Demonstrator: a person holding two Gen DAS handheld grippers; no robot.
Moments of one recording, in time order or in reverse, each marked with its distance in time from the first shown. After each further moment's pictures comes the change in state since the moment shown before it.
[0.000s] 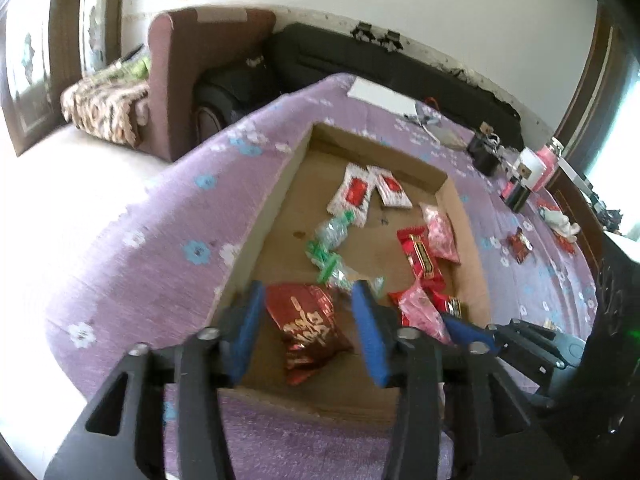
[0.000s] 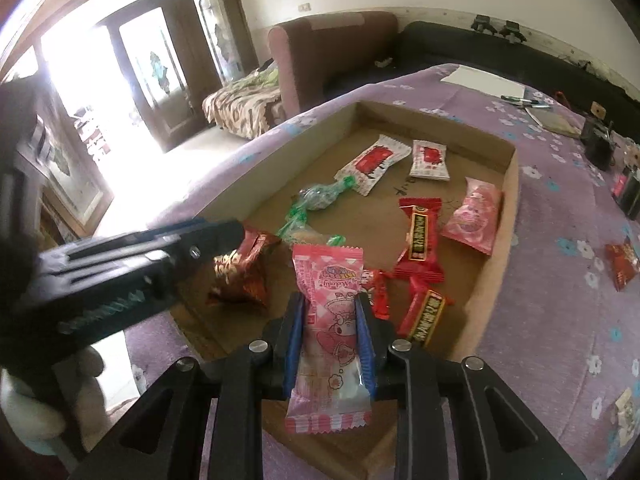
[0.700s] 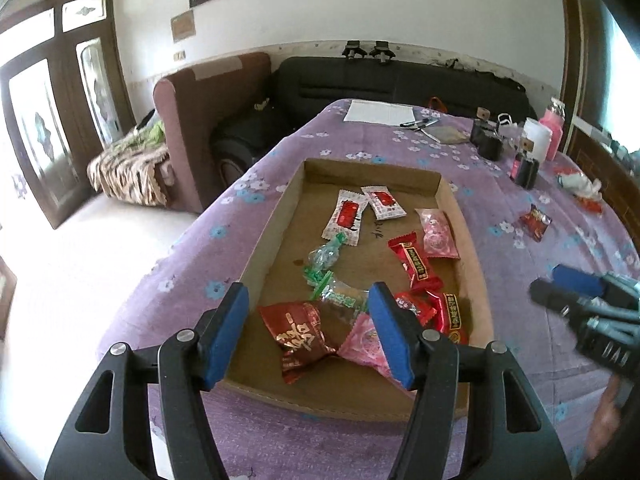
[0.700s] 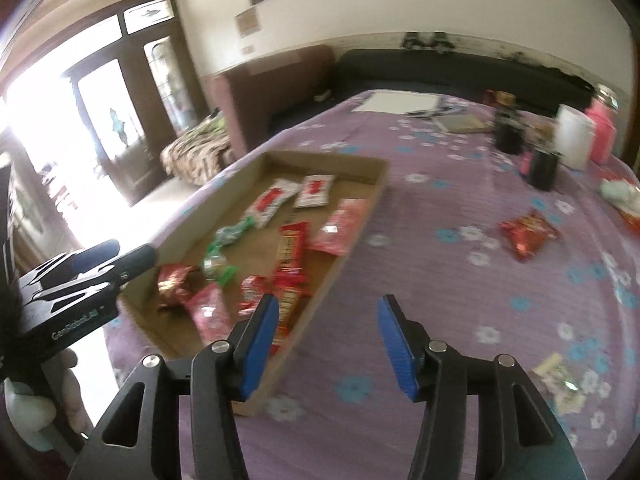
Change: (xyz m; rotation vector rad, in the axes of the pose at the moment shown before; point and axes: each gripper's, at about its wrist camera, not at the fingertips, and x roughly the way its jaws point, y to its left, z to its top) left arm -0.024 -0.054 -0.006 0.207 -0.106 0.172; right arm -0.080 -0.086 -0.025 0.178 -0.138 -0.123
